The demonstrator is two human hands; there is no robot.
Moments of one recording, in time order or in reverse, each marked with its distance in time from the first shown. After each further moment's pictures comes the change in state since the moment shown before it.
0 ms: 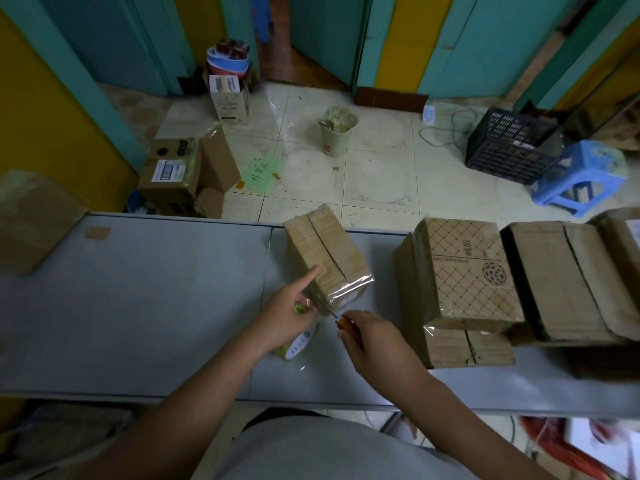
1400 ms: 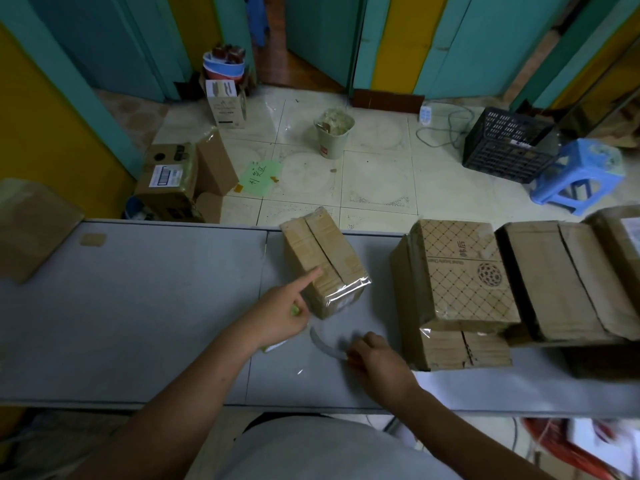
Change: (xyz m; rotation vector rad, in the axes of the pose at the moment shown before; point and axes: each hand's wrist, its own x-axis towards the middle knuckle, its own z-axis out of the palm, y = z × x) left_hand 0.008 0.007 -0.016 0.260 -0.068 0.073; right_hand 0.000 0.093 0.067 -0.186 -0.166 0.015
